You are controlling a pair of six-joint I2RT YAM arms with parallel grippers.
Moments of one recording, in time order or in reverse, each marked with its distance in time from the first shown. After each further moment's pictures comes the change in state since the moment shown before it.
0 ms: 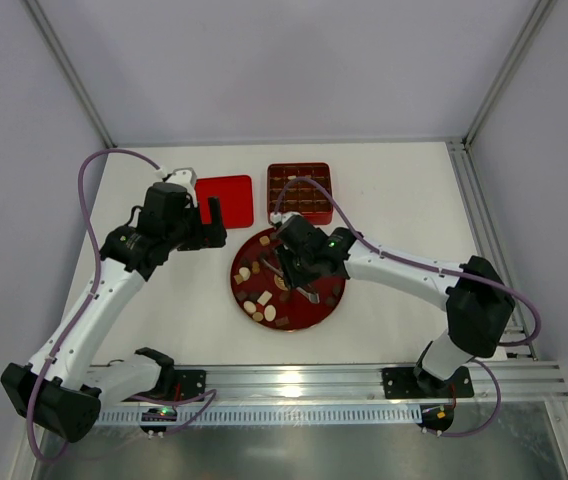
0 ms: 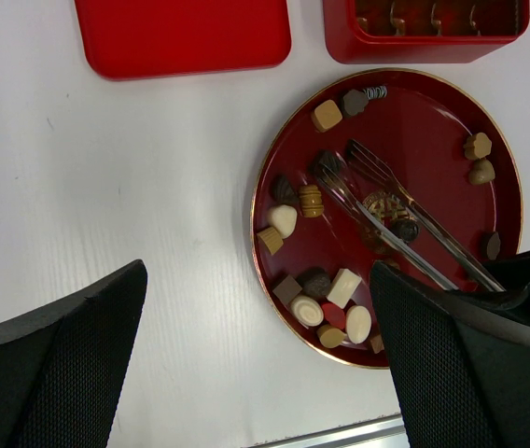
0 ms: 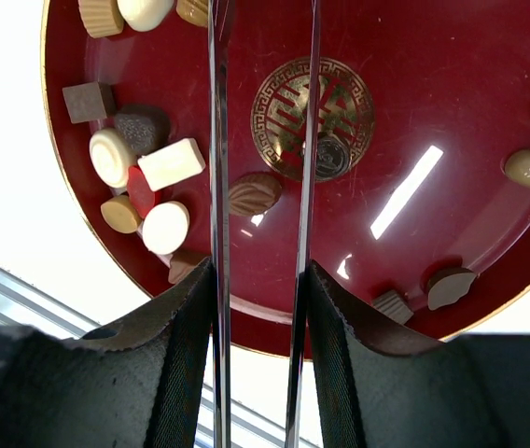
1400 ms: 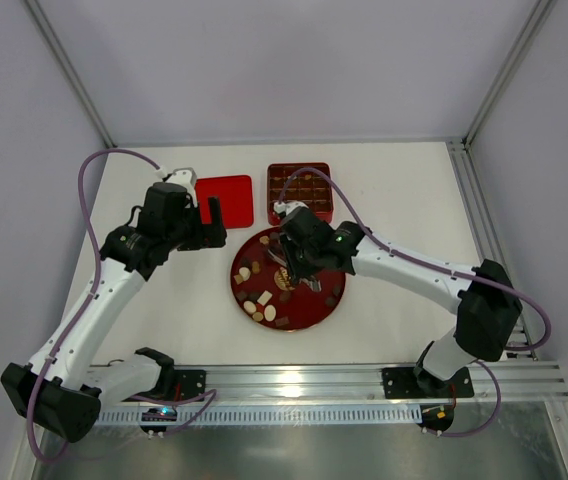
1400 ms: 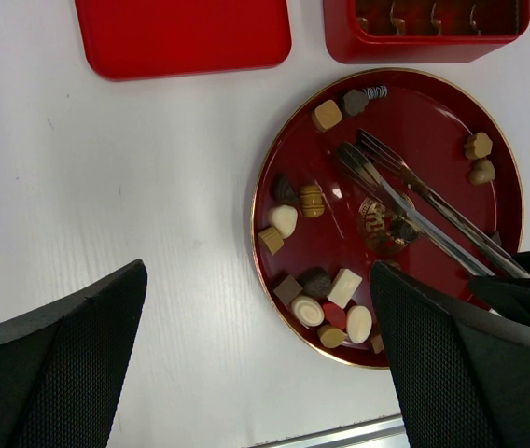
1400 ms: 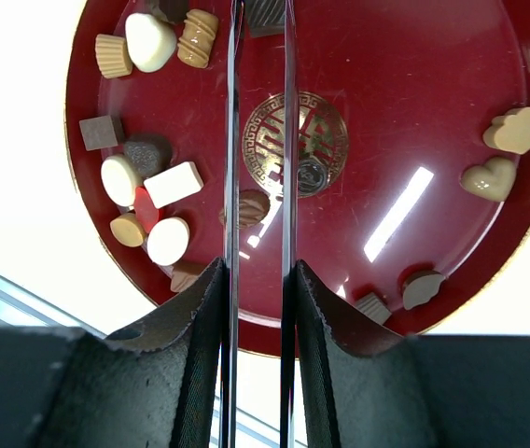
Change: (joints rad) left arm 0.000 0.000 0.000 0.000 0.000 0.003; right arm -0.014 -0.029 0.050 -0.024 0.038 -0.010
